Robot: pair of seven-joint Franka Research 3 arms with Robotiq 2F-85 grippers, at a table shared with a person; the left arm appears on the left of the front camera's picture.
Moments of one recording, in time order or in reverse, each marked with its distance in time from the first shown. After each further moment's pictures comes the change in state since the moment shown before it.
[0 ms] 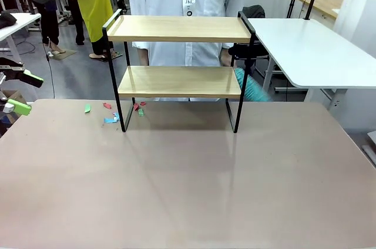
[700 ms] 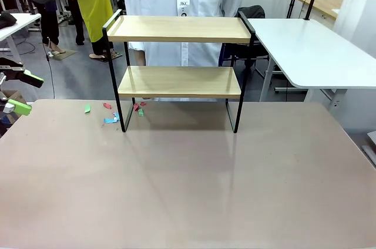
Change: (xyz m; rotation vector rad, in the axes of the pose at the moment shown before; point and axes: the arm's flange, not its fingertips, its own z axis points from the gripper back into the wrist) left arm 0.000 0.000 0.000 0.000 0.000 0.000; right arm 0.000 0.000 0.000 0.000 0.000 0.000
